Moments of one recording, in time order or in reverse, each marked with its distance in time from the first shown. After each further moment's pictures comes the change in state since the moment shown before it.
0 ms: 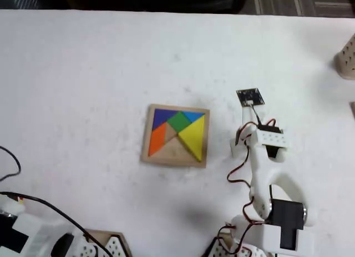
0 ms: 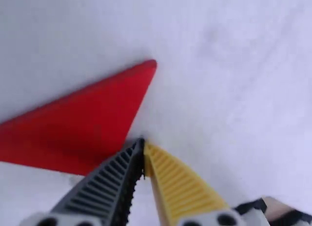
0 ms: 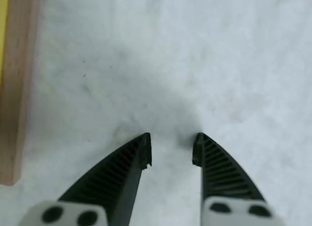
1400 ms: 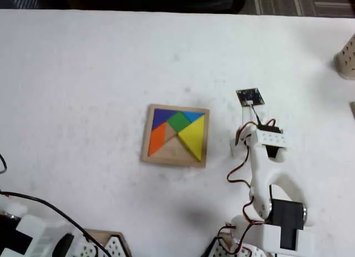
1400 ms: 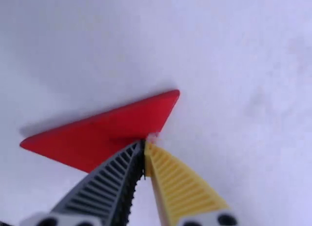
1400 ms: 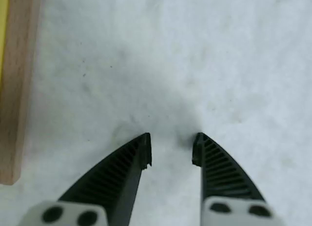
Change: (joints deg) left arm -0.3 -1.8 -4.7 -6.9 5.5; right arm 0.0 0.0 0.0 0.0 0.0
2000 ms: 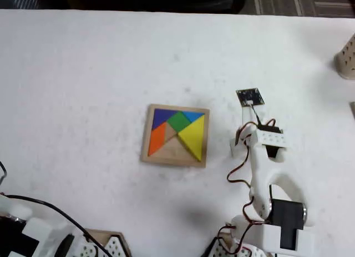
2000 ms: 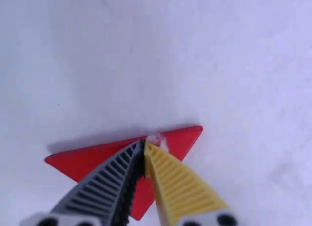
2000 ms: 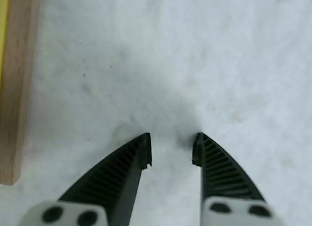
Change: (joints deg) left arm 0.4 -1.4 7.6 -17.4 9.8; right arm 0.0 0.0 0.0 0.0 0.0
